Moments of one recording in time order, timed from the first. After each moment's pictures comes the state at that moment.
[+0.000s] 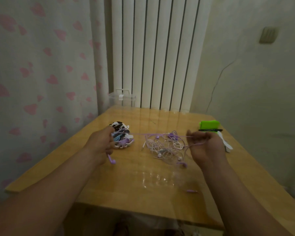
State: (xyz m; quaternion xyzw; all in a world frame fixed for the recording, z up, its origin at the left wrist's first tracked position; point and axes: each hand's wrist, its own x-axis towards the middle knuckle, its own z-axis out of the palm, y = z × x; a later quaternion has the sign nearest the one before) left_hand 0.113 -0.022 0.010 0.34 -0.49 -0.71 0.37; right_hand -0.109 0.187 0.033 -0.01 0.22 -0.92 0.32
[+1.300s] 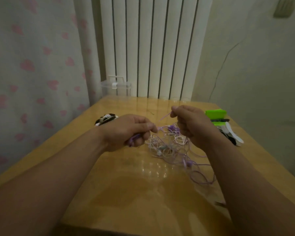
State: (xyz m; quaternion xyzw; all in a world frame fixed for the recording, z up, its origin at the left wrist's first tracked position) left_hand 0.046 -0.014 0.037 0.13 -0.76 -0.63 0.08; right_hand -0.140 0.134 0.041 -0.39 0.63 -0.64 0.23
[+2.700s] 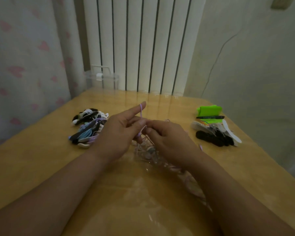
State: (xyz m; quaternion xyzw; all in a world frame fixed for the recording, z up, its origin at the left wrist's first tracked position) left_hand 0.010 -0.004 -0.011 0.13 -0.79 -0.48 0.36; right_hand -0.122 0.121 -0.003 -0.55 0.76 -0.35 0.02
